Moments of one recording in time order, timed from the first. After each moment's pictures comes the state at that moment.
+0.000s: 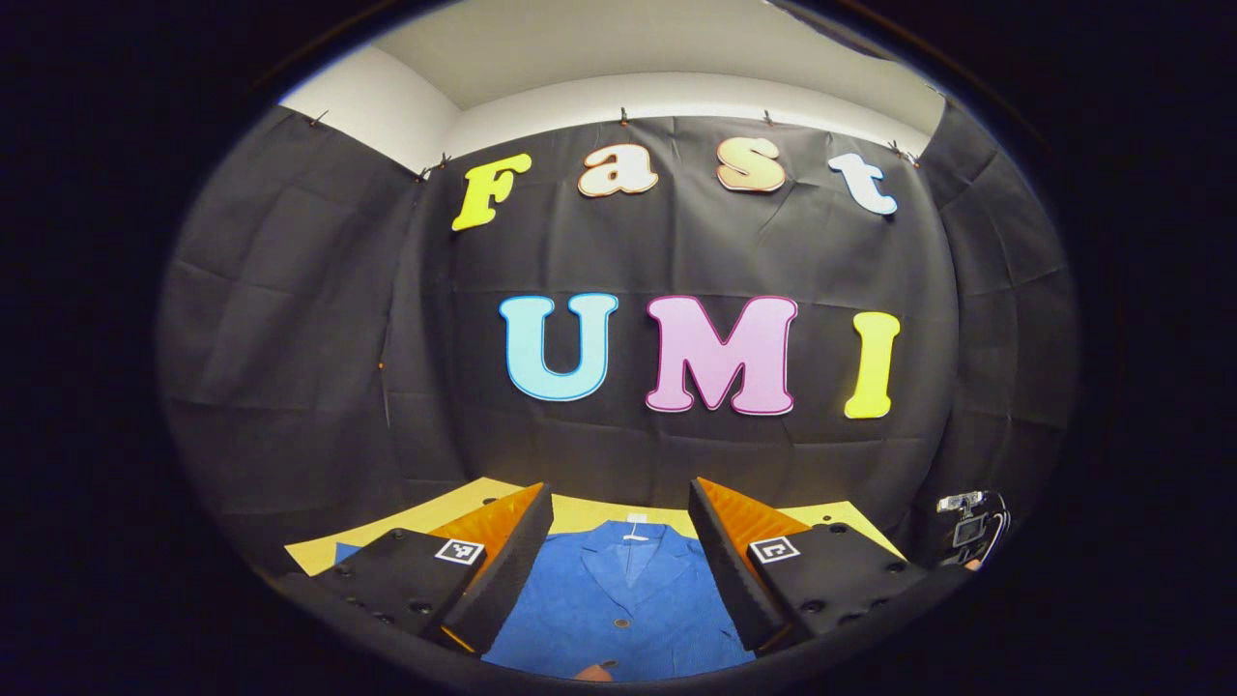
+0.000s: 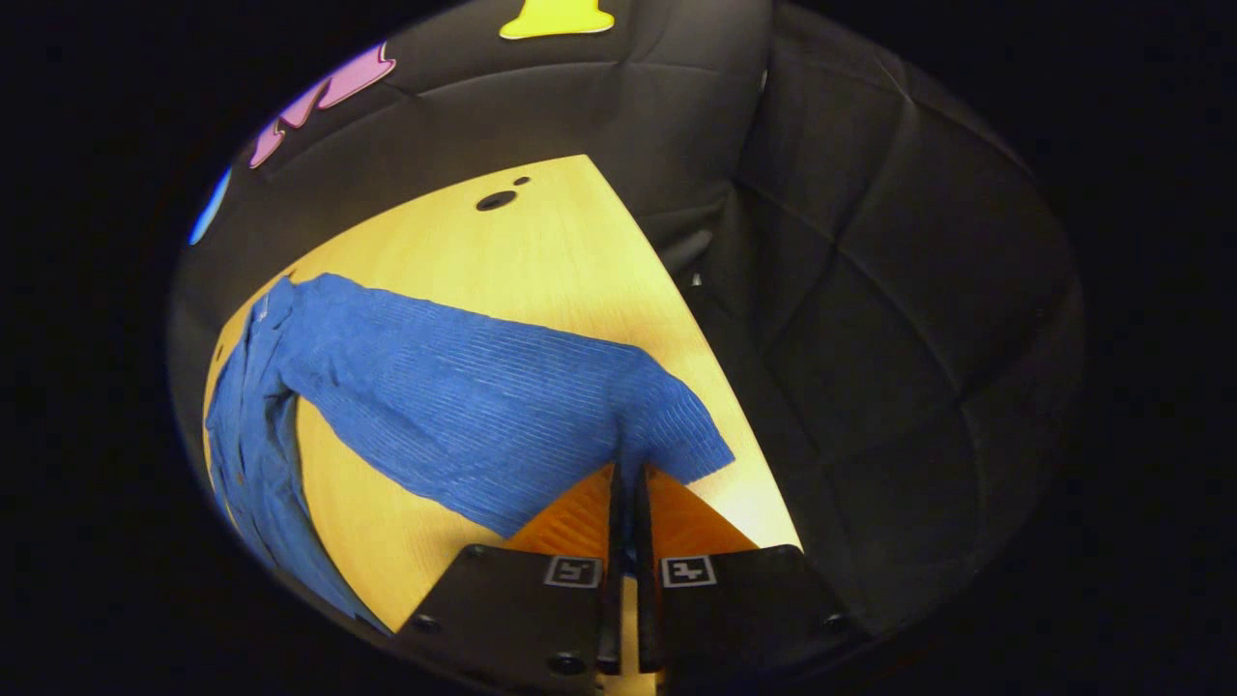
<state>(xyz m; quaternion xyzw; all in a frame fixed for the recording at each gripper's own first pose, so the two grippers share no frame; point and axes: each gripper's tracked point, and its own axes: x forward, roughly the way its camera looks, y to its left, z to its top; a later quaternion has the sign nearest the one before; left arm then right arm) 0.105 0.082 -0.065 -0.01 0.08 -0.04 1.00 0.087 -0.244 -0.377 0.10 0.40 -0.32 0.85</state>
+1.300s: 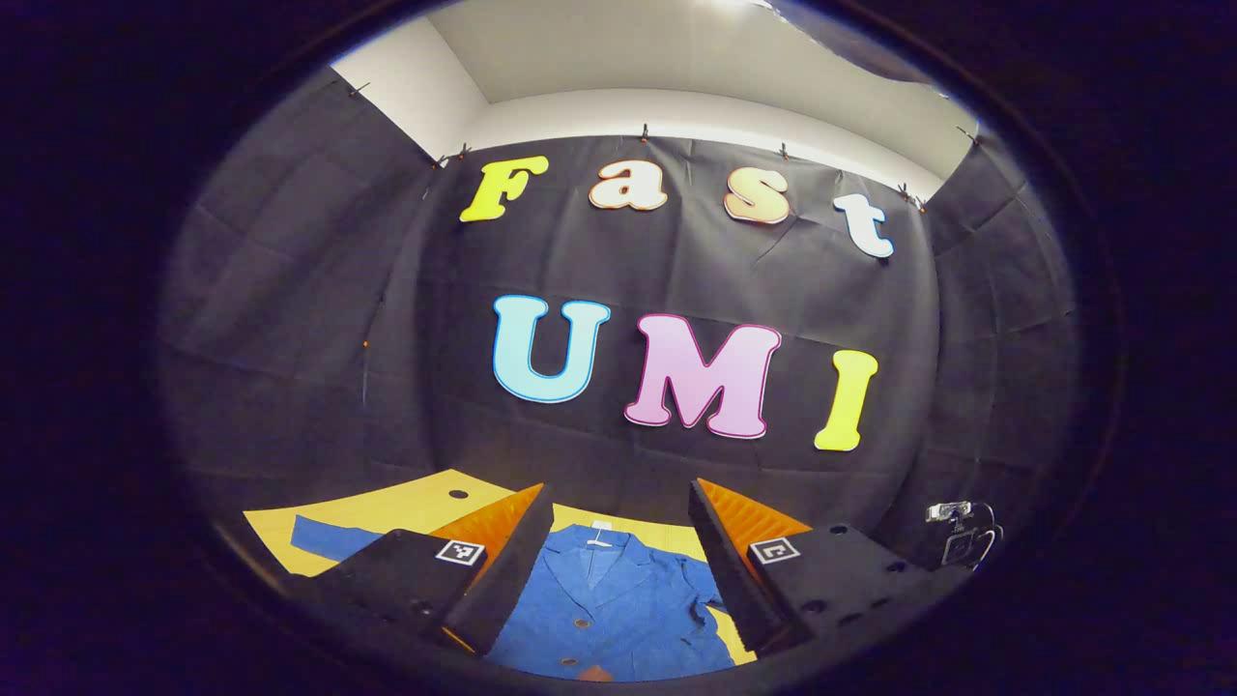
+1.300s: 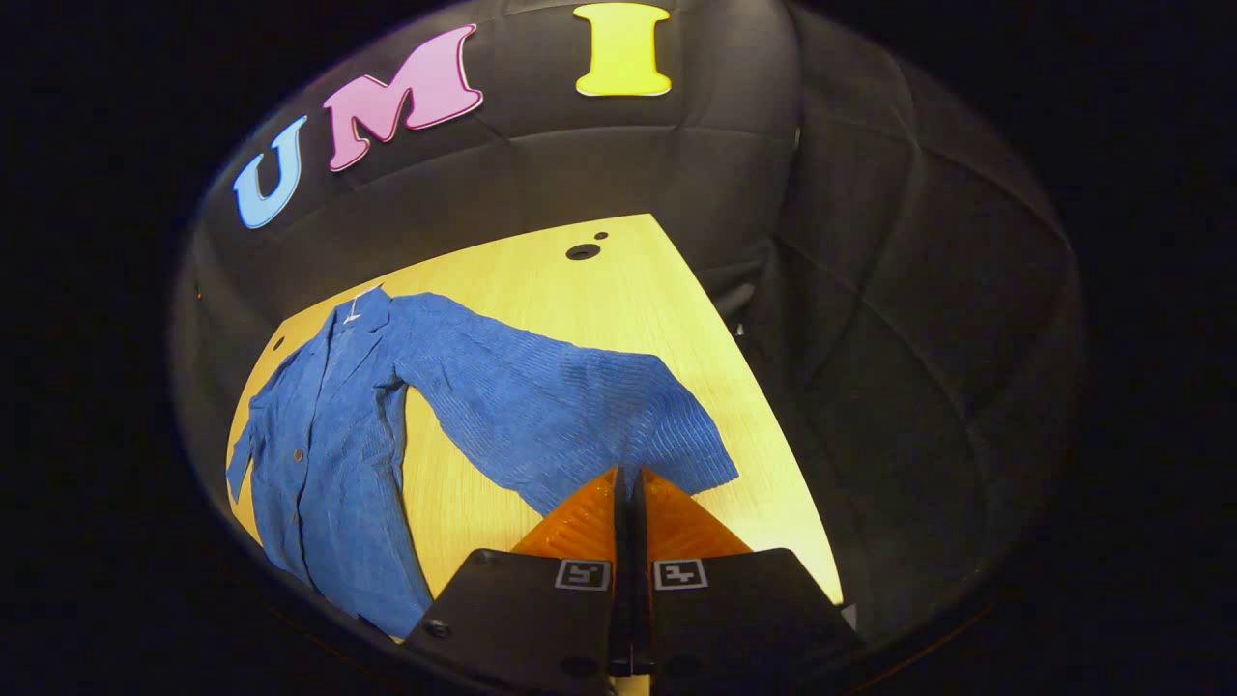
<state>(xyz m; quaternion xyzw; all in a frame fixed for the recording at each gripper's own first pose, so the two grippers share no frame) 0.102 0.087 -0.080 -0.08 0.07 -0.10 0.99 0.062 -0.160 -0.321 0.10 0.32 -0.28 0.90</state>
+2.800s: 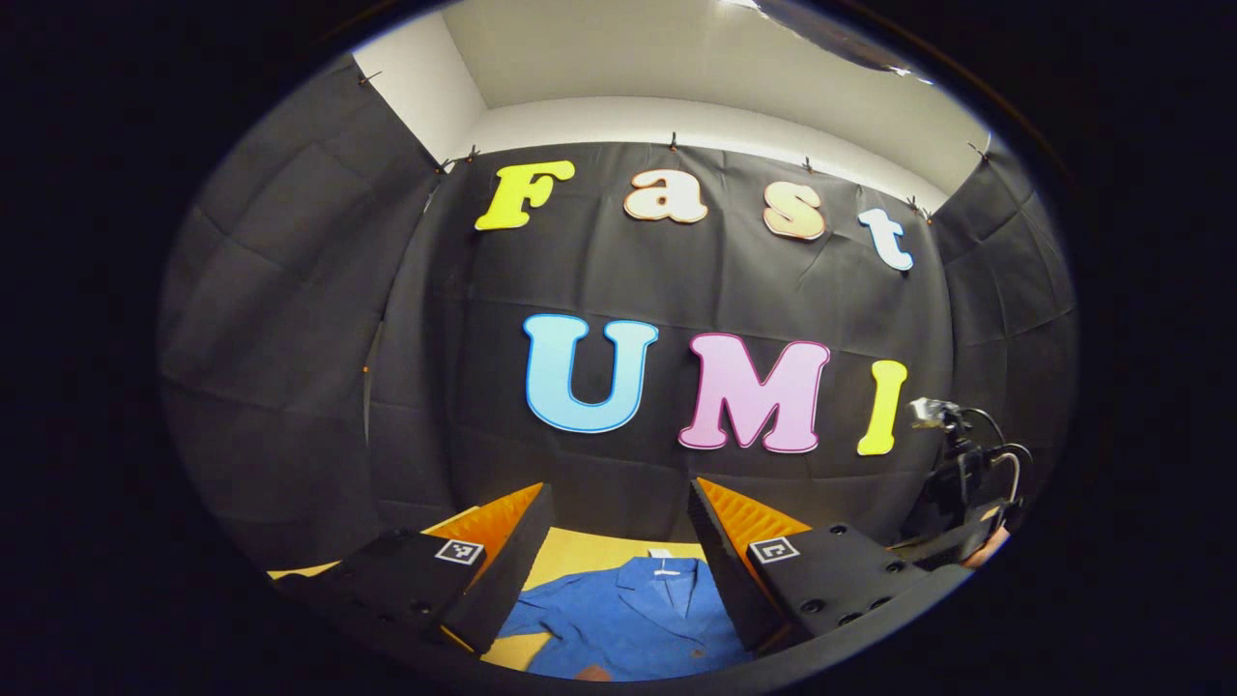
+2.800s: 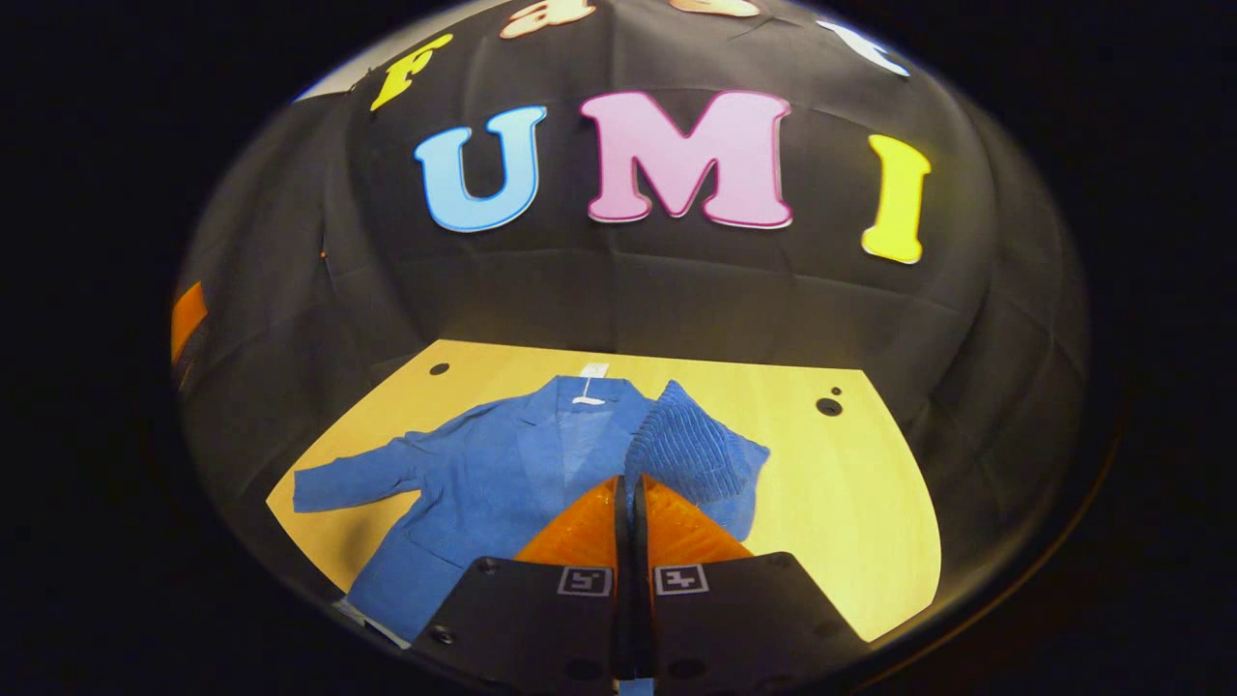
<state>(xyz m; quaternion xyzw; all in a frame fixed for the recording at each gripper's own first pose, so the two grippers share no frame) 0.181 0.248 -0.079 -0.06 0.03 -0.09 0.99 0.249 0.147 -0.203 -0.03 0.23 -0.08 0.97</state>
